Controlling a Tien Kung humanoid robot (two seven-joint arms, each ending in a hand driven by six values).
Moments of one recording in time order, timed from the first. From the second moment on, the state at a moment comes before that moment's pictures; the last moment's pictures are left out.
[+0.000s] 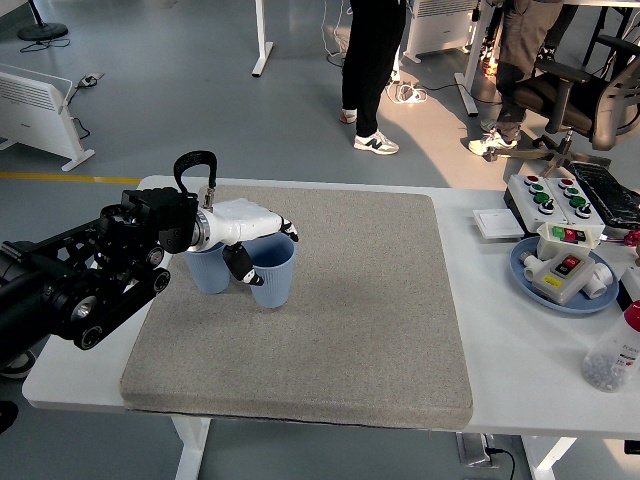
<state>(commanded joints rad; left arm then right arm) -1.10 0.33 -0.62 -0.89 2.00 -0.42 -0.10 0.05 -0.11 0.75 0.20 -0.75 -0.24 -0.36</state>
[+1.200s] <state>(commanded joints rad) -1.24 0.48 -0.79 -0.83 2.01 -0.59 -0.07 0.03 -0.11 0.77 0.20 -0.77 -0.24 -0.37</state>
